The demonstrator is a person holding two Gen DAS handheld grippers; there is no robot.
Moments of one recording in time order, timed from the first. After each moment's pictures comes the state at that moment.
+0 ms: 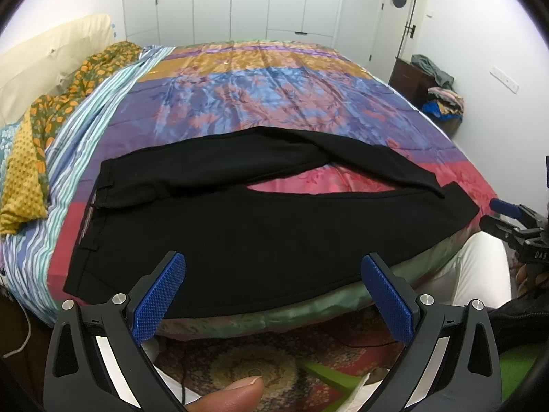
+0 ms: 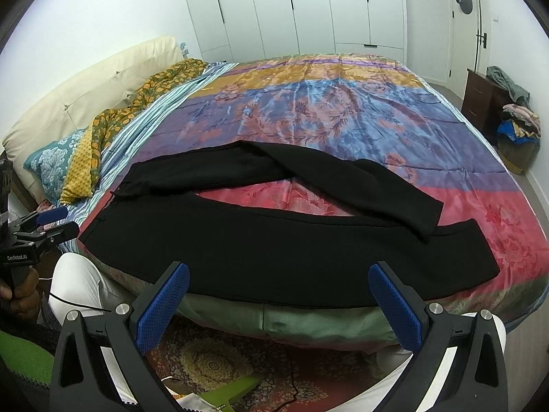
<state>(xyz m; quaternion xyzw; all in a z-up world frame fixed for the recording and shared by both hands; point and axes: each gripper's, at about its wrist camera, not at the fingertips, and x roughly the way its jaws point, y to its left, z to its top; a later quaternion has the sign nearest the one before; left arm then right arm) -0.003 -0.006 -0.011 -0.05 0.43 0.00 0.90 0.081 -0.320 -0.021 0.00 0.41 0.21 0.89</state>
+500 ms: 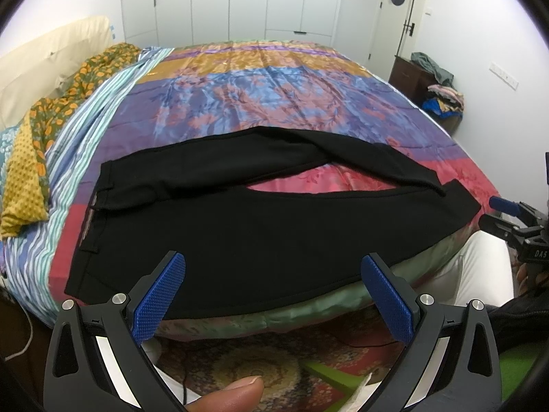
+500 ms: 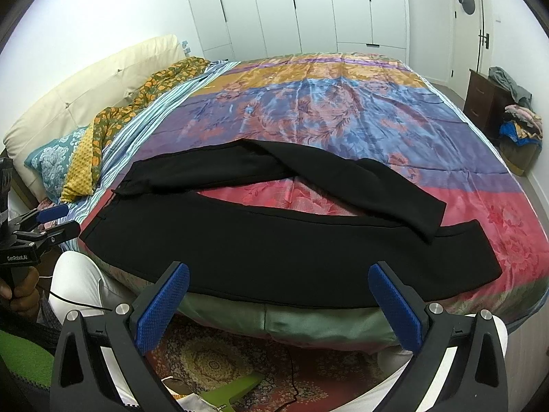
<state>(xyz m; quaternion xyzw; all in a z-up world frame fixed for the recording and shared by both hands) -0.002 -0.007 -0.010 -0.05 0.43 0.00 0.90 0.081 -0.315 -0.022 0.00 0.41 0.21 0.88</state>
